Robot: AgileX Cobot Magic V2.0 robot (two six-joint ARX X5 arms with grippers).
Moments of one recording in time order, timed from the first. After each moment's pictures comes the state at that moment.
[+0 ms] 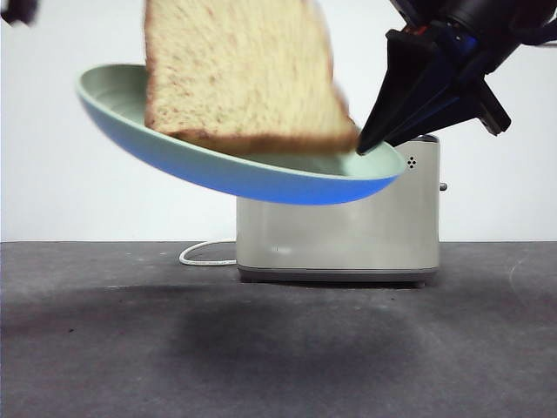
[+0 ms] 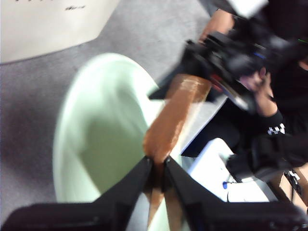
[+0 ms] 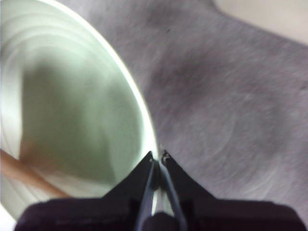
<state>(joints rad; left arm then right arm) -0.49 1.08 1.01 -0.62 0.60 -0.30 0.50 1.31 0.97 -0.58 -0.48 0.10</state>
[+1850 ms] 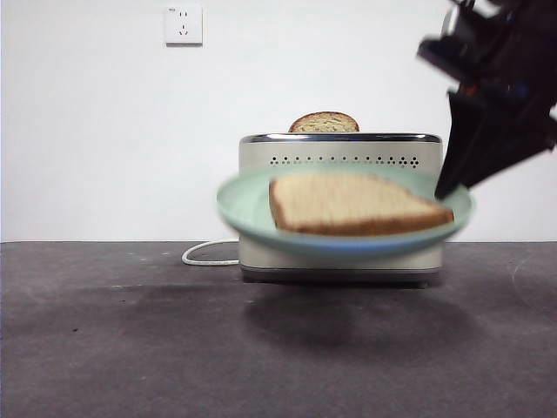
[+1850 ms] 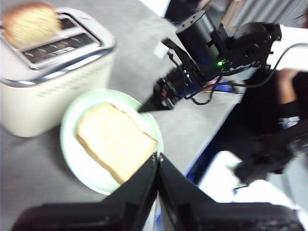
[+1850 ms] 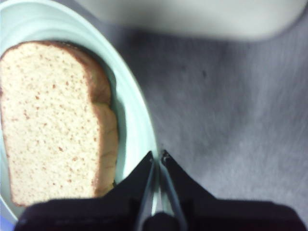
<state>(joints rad) -0.53 1.00 1.45 -0.99 0.47 -0.09 0.31 1.38 0.97 -0.63 -0.35 0.15</state>
